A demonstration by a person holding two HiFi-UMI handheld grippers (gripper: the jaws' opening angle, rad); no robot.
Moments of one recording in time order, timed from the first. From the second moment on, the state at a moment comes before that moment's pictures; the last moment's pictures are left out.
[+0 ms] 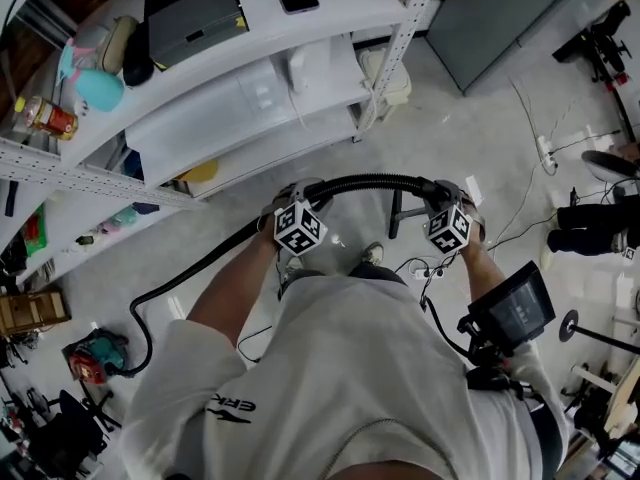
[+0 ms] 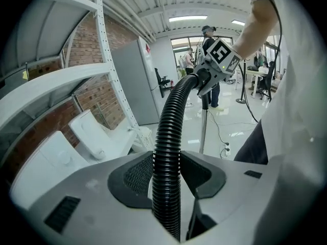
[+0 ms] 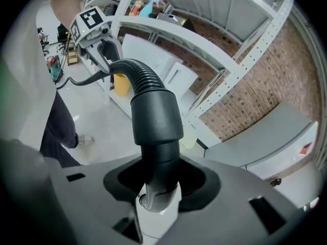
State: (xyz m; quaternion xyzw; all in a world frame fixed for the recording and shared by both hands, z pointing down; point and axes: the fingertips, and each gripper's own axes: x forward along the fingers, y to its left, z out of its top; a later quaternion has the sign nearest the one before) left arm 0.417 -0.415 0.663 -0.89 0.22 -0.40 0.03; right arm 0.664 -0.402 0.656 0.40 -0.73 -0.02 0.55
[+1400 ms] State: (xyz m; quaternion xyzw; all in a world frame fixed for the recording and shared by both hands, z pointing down) left arm 0.579 -0.404 0.719 -0.86 0.23 -0.45 -0.03; right arm 0.830 -0.422 0.712 0.34 -0.73 -0.04 0.59
